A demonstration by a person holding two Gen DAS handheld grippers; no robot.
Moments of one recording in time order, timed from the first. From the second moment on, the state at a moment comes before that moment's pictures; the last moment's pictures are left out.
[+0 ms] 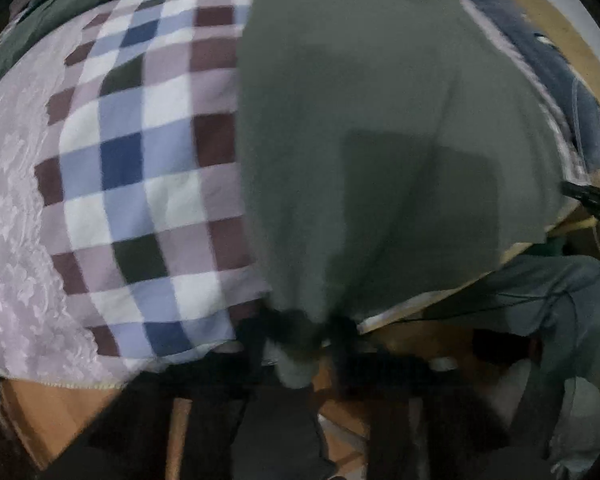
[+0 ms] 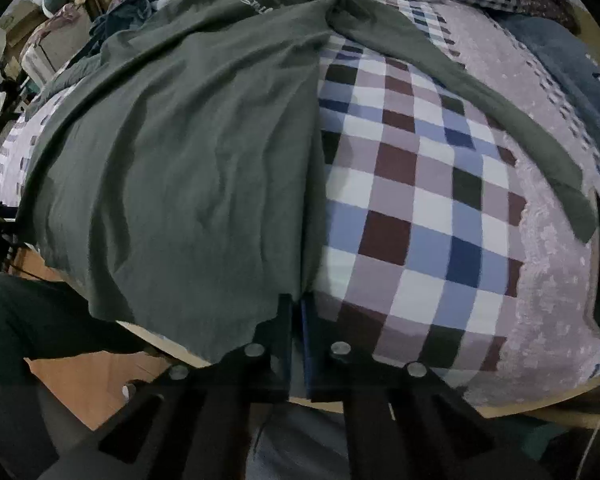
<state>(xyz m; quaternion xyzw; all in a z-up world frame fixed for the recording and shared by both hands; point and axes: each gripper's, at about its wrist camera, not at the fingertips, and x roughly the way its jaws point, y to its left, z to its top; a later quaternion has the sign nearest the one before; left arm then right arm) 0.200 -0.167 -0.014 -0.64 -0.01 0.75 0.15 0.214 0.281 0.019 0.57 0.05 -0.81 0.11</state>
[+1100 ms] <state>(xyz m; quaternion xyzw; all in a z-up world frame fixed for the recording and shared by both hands) 0.242 -0.065 0.218 -0.38 0.00 0.89 0.27 0.273 0.409 0.206 0.27 -0.14 -0.95 -0.07</state>
